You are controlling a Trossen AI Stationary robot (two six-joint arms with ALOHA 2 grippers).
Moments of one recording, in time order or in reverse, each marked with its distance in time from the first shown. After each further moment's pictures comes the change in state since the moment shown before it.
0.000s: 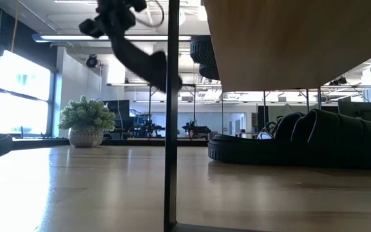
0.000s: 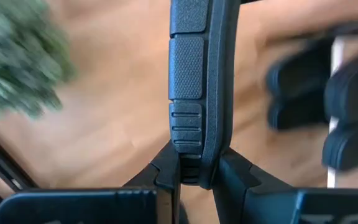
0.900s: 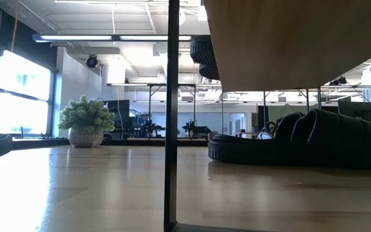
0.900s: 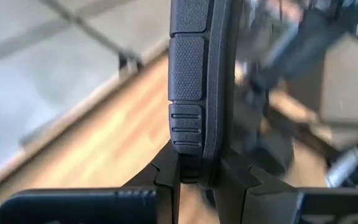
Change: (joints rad) left arm -0.460 -0.030 0.473 0.217 -0.398 0.101; right arm 0.000 0.006 0.000 0.196 -0.008 0.010
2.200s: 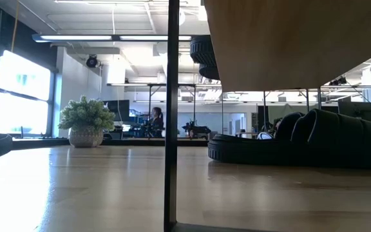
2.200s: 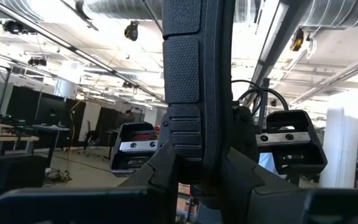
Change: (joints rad) left arm -0.189 0.026 -0.892 2.053 -0.170 0.451; right arm -0.002 0.563 -0.001 0.934 -0.033 0.106
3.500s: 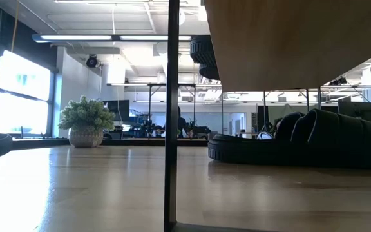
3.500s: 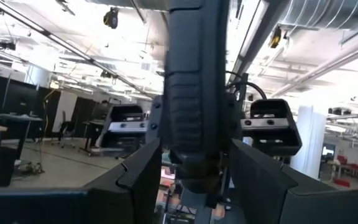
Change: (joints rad) left arm 0.000 -0.006 0.002 -0.057 0.108 -0.079; right arm 0.001 -0.032 0.000 0.000 0.016 -0.033
